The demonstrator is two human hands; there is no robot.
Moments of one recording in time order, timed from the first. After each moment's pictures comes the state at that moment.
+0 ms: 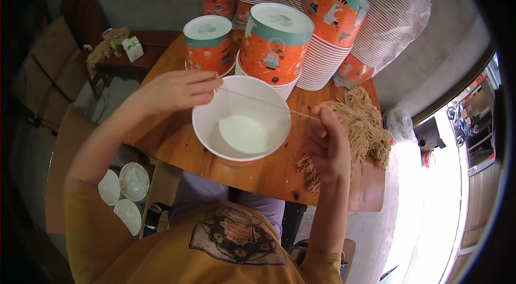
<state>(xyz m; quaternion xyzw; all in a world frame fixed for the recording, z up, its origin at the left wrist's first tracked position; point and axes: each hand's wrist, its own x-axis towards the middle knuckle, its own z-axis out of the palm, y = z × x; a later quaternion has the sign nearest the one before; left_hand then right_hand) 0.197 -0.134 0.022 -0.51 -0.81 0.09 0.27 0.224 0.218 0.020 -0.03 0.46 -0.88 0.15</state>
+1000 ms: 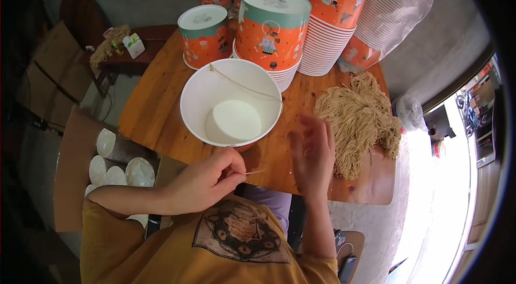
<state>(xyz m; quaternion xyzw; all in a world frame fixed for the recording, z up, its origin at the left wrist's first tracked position) 0.336 -0.013 0.001 -0.13 -0.79 -0.59 -0.12 0.268 0.201 -0.018 -0.12 0.77 -0.61 -0.10</state>
